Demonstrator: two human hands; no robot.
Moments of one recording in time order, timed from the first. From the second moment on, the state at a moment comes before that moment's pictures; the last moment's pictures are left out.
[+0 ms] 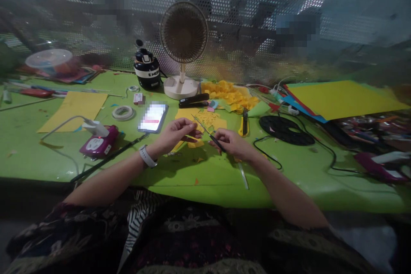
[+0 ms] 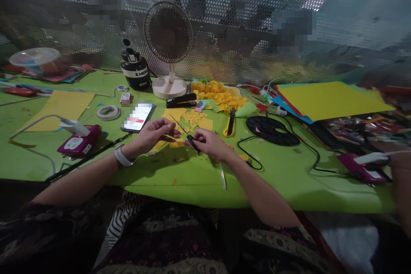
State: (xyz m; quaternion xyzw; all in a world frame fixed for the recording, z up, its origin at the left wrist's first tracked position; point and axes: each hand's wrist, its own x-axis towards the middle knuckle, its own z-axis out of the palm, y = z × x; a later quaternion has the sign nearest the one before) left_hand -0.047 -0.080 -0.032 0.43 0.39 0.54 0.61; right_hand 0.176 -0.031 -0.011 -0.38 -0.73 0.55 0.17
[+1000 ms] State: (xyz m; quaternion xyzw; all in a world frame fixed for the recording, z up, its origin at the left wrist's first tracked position) left_hand -0.056 -0.072 -0.038 0.41 0.40 0.55 0.61; right_hand 0.182 -0.015 -0.011 -0.42 -0.70 0.50 0.27
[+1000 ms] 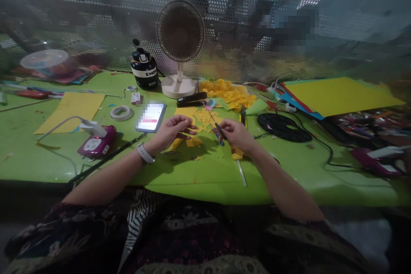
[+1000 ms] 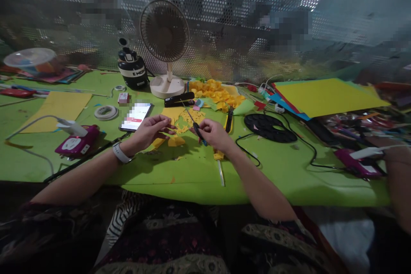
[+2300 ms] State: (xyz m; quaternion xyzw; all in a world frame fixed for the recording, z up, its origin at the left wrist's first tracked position) left_hand -0.053 -0.073 -0.039 0.38 0.41 0.52 0.64; right_hand 0.195 0.129 -0.036 -0.63 -0.77 0.09 0.05
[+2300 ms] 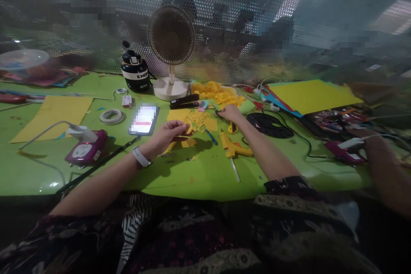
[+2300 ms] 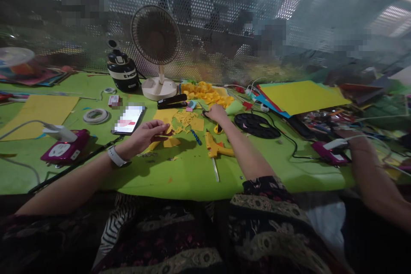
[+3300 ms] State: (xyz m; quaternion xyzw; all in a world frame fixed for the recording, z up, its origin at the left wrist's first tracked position) left_hand -0.040 -0.079 -0.043 0.47 0.42 0.58 0.52; right_hand 0.146 -0.031 -0.011 -0.34 -0.68 0.59 0.28
